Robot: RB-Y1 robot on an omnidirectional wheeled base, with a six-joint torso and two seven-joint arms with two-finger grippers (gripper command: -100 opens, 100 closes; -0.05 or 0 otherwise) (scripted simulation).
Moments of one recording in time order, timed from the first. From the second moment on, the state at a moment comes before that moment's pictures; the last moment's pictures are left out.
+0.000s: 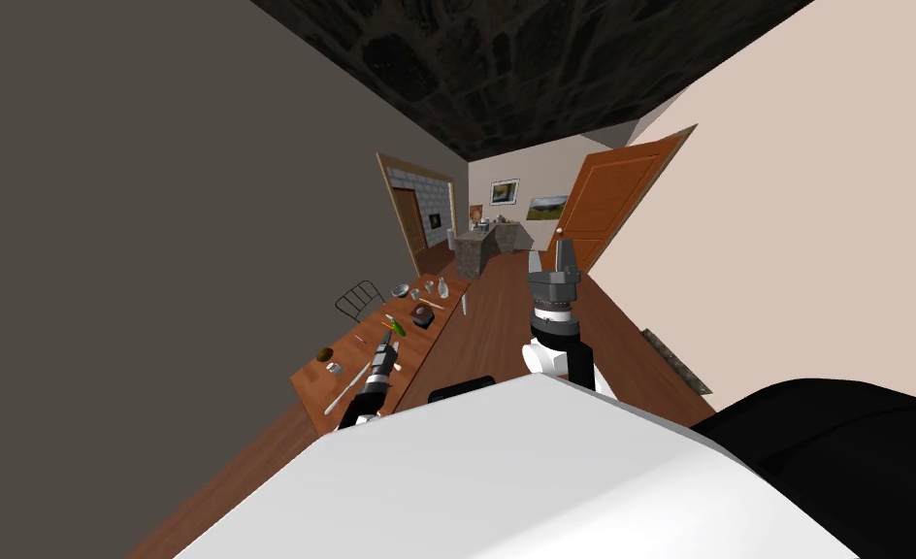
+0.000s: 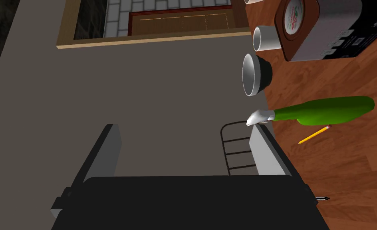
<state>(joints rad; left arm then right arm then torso) 0.44 0.34 -0.20 -1.67 0.29 -0.38 -0.11 0.49 -0.04 0.04 -2.38 -0.07 -0.65 0.17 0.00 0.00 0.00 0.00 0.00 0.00</state>
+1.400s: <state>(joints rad) 0.37 0.44 -0.29 -1.34 0.45 -0.22 -0.16 0.49 -0.04 0.04 -2.38 -0.07 -0.65 0.17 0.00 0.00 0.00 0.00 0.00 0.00</state>
